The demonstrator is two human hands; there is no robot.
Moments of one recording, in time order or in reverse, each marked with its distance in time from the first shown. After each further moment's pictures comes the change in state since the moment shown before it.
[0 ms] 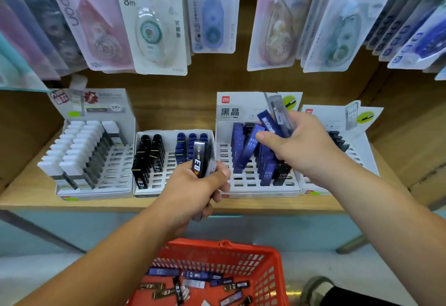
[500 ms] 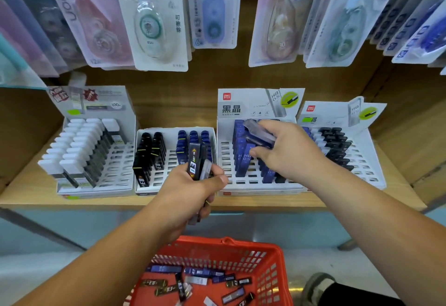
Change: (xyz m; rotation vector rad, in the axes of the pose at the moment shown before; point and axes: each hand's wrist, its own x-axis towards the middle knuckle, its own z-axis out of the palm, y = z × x) left_hand -0.005 -0.004 -0.010 0.039 0.000 -0.068; right_hand 0.009 0.016 0.021 -0.457 -0.108 -0.086
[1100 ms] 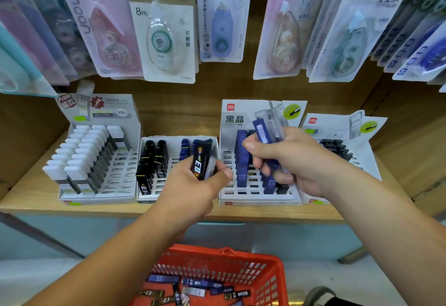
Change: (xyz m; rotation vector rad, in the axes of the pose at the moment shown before) left_hand 0.000 0.019 0.006 0.011 0.108 0.180; right_hand -0.008 -0.029 -0.024 0.774 -0.227 0.304
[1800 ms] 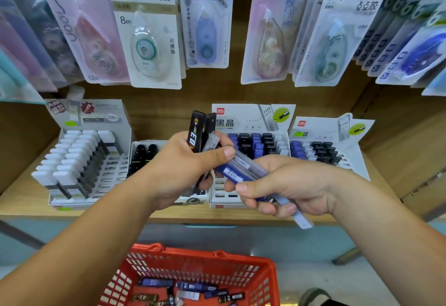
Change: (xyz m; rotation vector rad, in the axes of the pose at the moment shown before) left_hand 0.018 0.050 -0.005 -0.061 -0.309 0.139; right_hand -0.019 0.004 -0.015 -0.064 -0.560 0.236
